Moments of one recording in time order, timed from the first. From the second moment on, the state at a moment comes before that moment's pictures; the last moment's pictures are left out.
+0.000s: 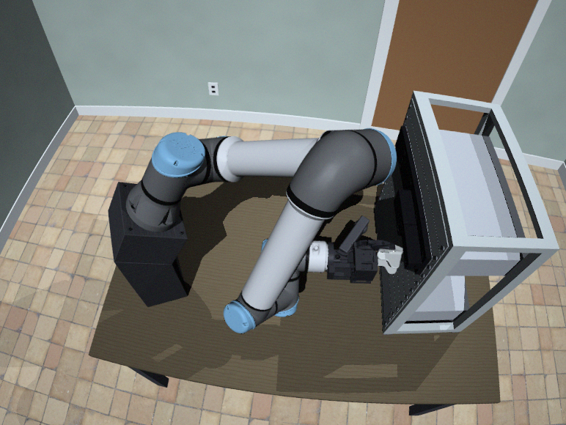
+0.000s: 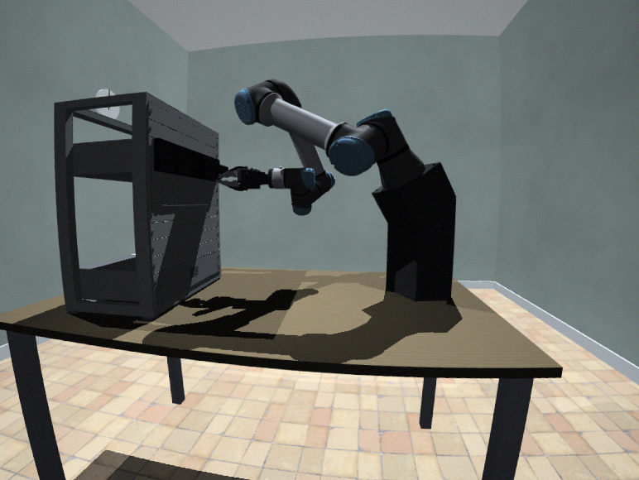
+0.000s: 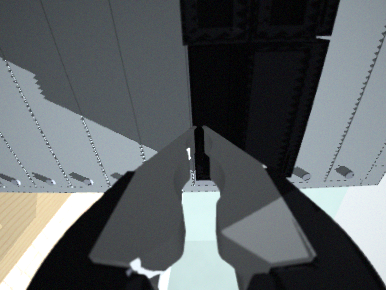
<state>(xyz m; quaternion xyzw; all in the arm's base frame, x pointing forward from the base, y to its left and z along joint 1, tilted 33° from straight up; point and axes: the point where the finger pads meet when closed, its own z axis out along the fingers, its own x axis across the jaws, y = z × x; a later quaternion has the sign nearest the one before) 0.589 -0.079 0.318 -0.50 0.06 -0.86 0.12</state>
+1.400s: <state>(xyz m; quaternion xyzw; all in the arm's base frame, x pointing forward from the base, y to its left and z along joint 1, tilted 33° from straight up) 0.575 -0.079 0.310 -0.50 0.06 -0.86 0.12</state>
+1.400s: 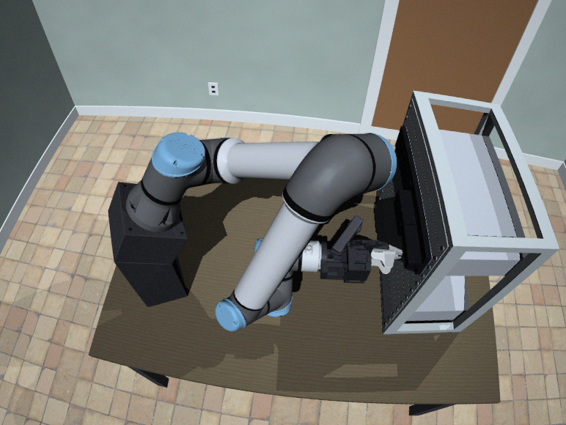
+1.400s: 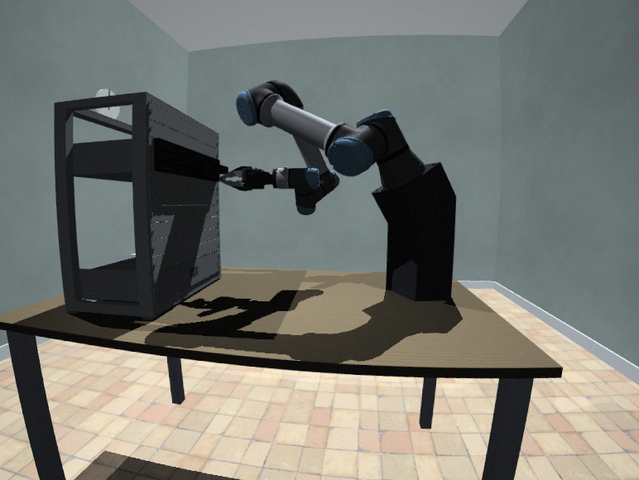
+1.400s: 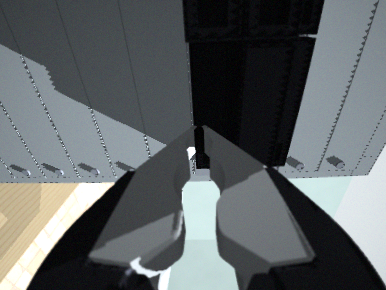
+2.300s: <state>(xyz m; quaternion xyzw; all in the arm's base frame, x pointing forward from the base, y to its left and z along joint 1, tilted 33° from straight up) 0.503 -0.081 0.268 -0.50 0.06 -0.86 0.12</state>
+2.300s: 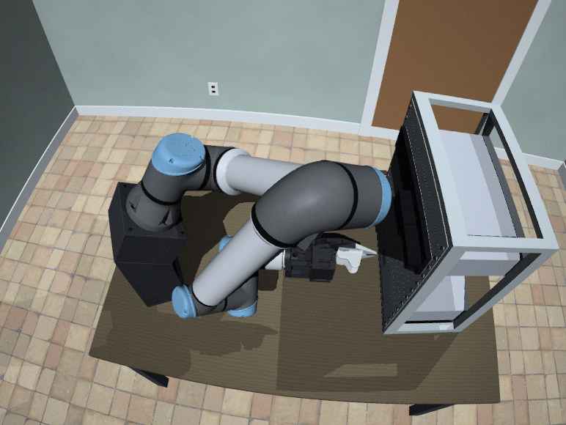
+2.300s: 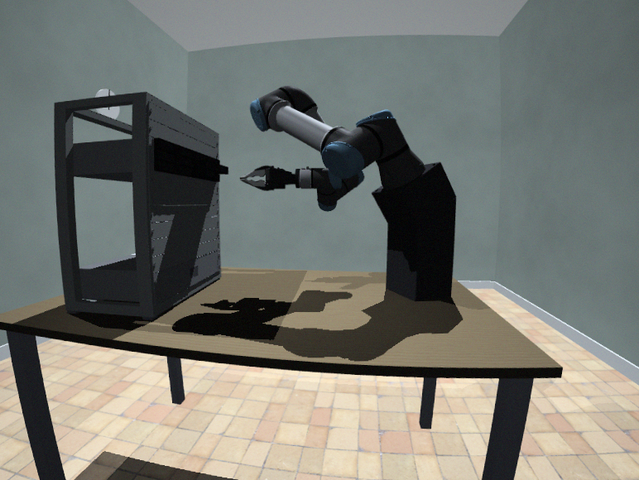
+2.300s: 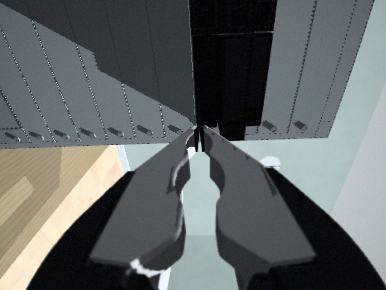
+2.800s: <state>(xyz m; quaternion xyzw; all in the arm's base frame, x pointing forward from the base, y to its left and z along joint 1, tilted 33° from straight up) 0.501 -0.081 0.267 -0.50 0.06 -0.86 0.12</state>
